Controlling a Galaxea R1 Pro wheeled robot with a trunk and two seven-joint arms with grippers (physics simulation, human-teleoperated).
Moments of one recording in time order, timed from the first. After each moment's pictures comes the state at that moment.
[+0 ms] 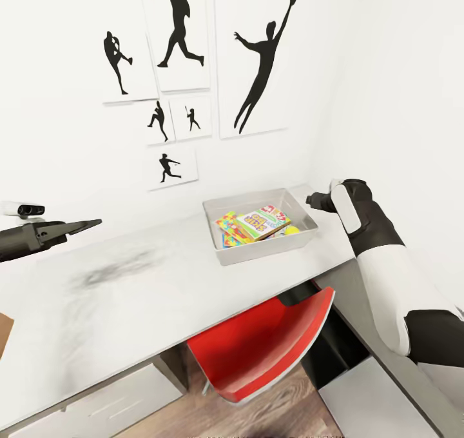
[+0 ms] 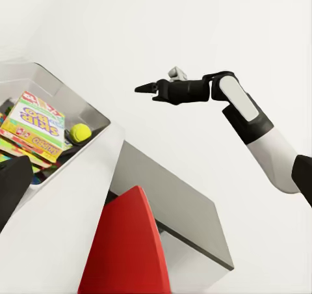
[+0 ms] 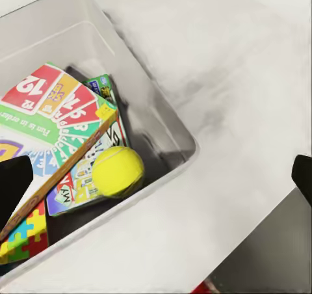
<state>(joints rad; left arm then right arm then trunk) -0.77 0.52 0.33 -1.28 0.32 0.97 -1.57 -1.24 -0.08 0.06 -0.87 -0.47 0.89 -0.45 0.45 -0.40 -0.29</state>
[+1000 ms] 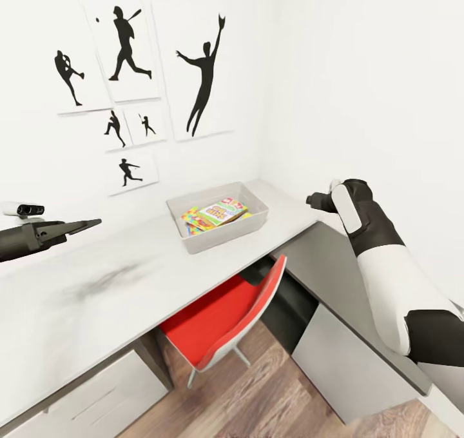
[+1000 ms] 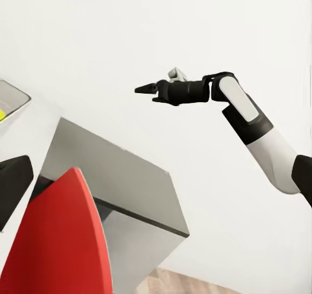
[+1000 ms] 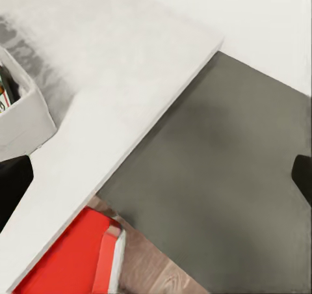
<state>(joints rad) -0.77 0.52 0.33 -1.28 0.32 0.97 -1.57 -1.24 -0.08 0.06 -0.87 -0.47 0.89 -0.44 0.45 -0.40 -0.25</state>
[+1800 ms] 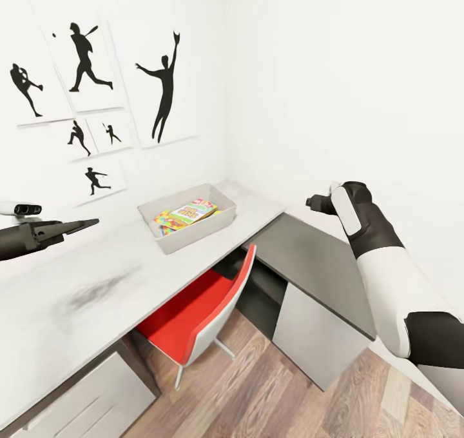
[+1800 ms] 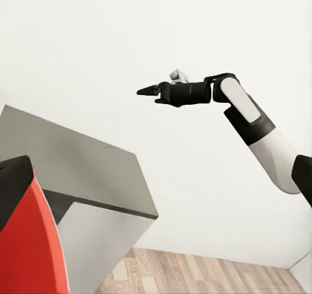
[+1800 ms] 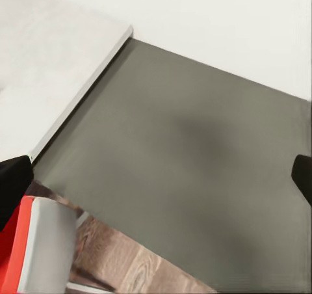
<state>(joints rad) -0.77 0.54 0.33 -1.28 0.32 0.97 -1.57 -1.23 -0.08 0.06 -0.87 -0.47 0.89 -0.44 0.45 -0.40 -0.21</state>
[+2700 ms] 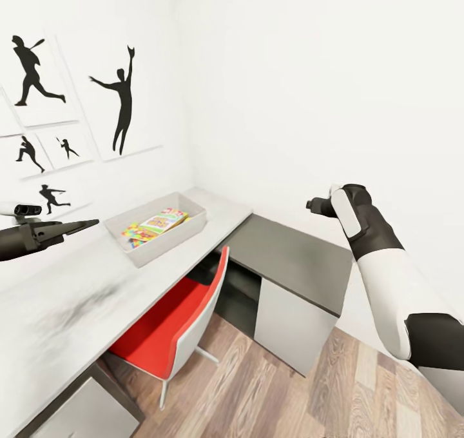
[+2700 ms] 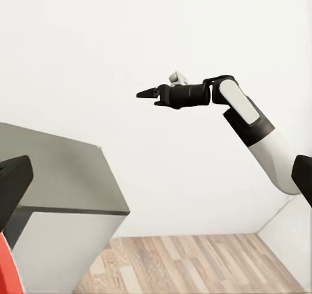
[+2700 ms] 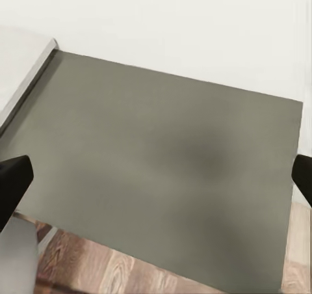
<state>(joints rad) -0.77 0.54 0.33 -1.28 0.32 0.97 -1.57 -1.22 -0.09 0.06 -0.86 -0.47 0.89 -0.44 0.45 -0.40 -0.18</state>
